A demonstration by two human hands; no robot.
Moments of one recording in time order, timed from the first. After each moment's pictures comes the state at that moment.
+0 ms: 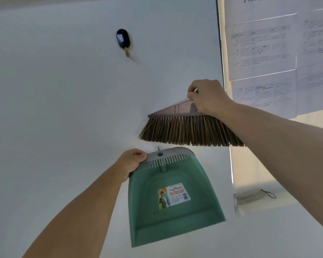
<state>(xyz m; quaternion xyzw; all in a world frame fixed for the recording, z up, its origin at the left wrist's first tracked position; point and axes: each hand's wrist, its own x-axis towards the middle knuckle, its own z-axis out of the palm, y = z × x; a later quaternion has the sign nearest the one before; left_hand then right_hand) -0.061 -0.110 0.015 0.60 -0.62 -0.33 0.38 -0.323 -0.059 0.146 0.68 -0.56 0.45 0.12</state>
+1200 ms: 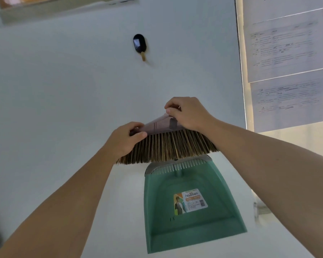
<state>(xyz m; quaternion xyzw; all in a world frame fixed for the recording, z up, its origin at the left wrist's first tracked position) -0.017 -0.087 0.096 0.52 -0.76 -0.02 0.39 -0.252 -0.084 0.129 0.78 -0.41 0.47 0.02</state>
